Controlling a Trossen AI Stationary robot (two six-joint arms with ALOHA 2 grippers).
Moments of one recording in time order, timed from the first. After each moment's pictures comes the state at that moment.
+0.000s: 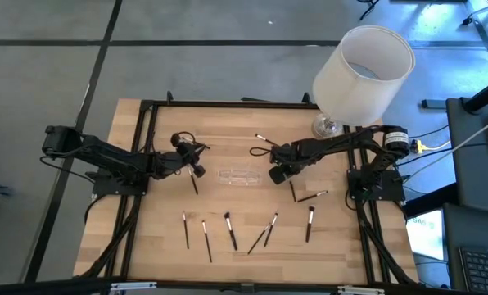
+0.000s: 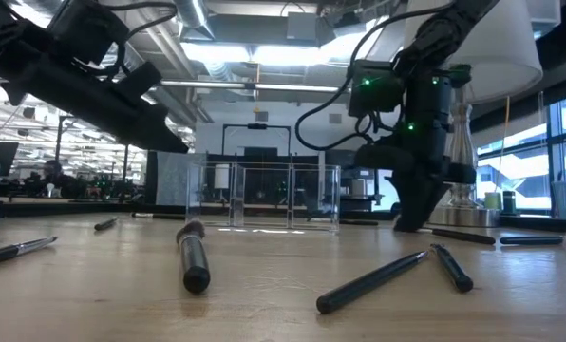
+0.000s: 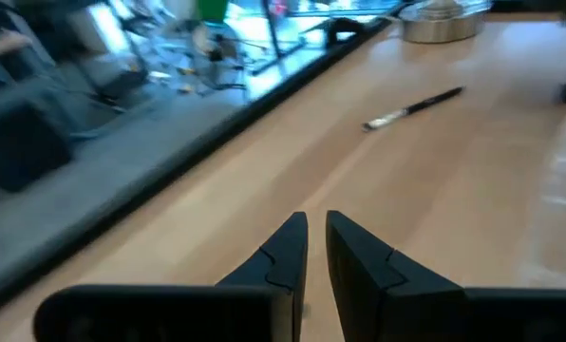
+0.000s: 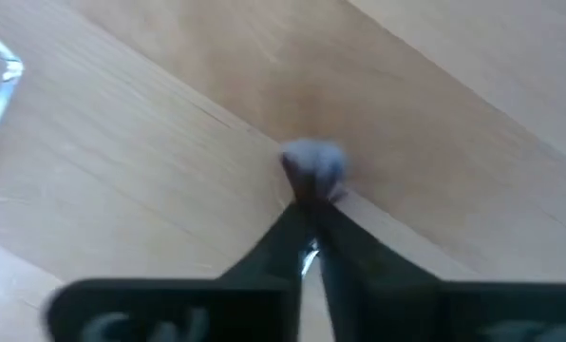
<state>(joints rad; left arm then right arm) 0.00 1.14 0.20 0.53 -0.78 -0.09 -0.14 1.74 0.93 -0.62 0.08 0.85</state>
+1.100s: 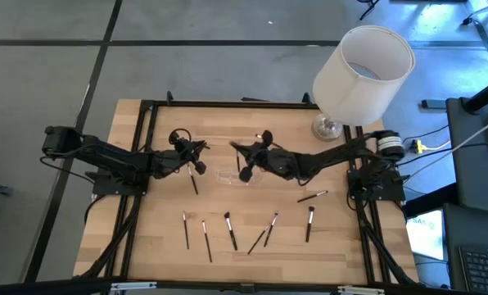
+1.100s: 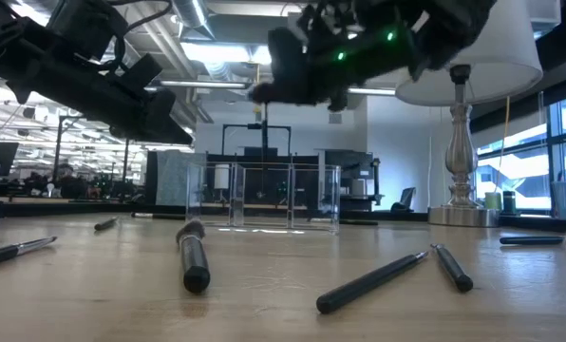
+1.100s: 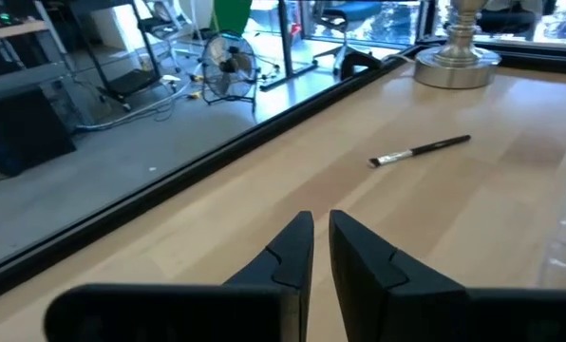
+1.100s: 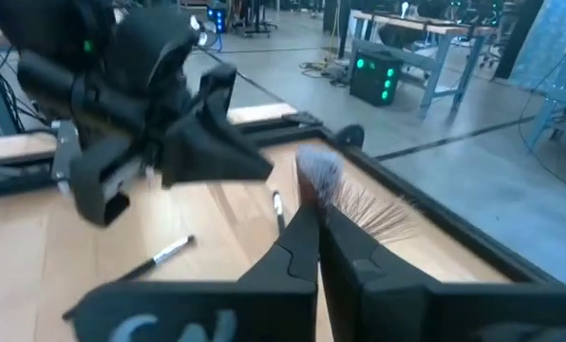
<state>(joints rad) 0.01 1.14 0.20 0.61 -0.78 -0.18 0.04 1.74 0.93 0.70 0.57 0.01</state>
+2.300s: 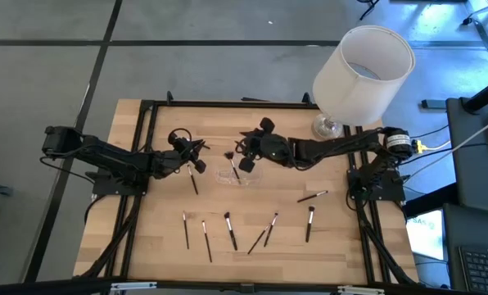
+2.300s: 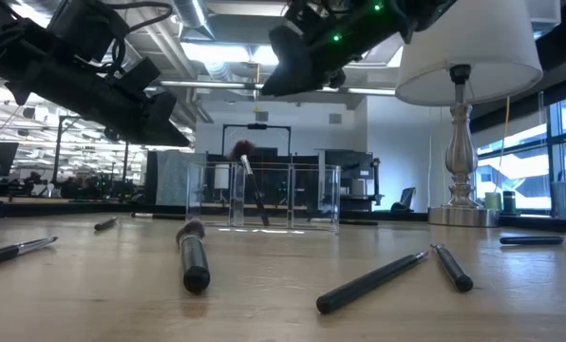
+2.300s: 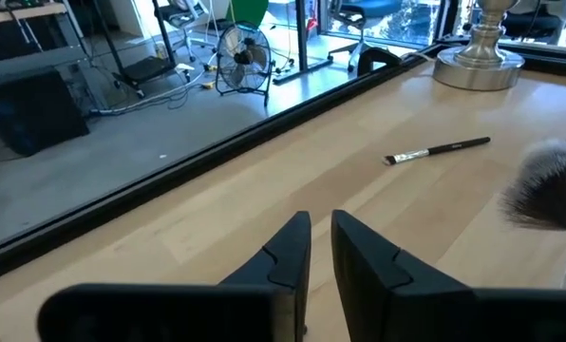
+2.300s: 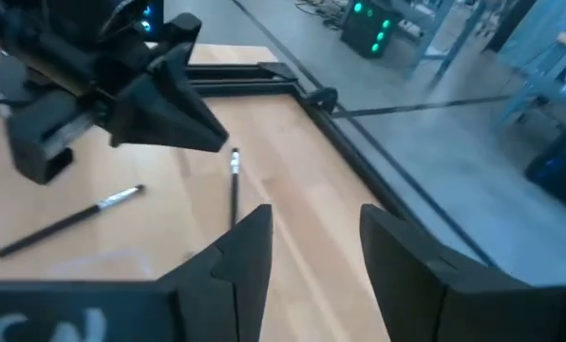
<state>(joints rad) 0.01 1.14 0.20 0.58 -0.81 -0.25 -0.04 1.63 1.12 0.19 0.53 -0.10</state>
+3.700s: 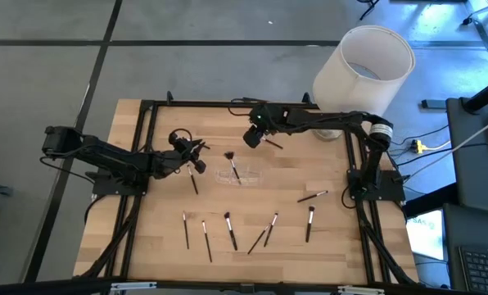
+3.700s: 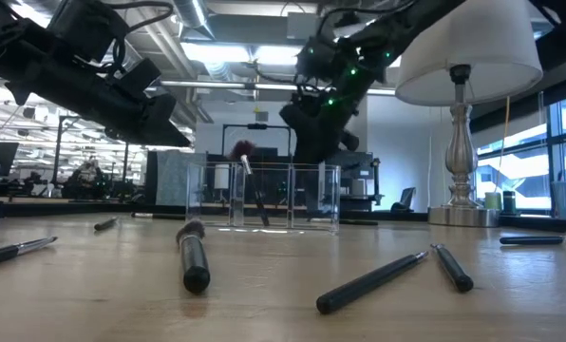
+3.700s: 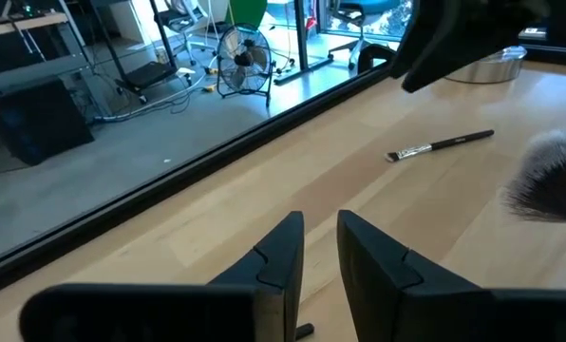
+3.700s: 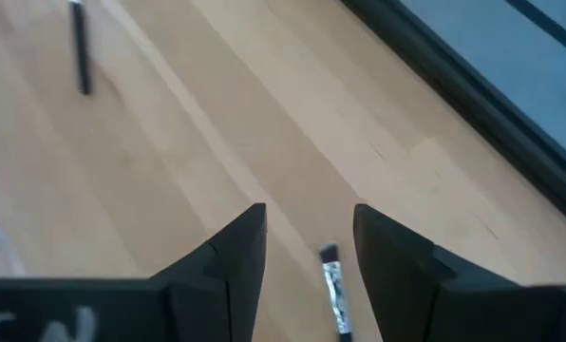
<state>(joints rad) 0.02 1.14 0.20 0.58 -0.81 -0.21 -0.38 1.81 1.32 -0.34 0.19 0.22</state>
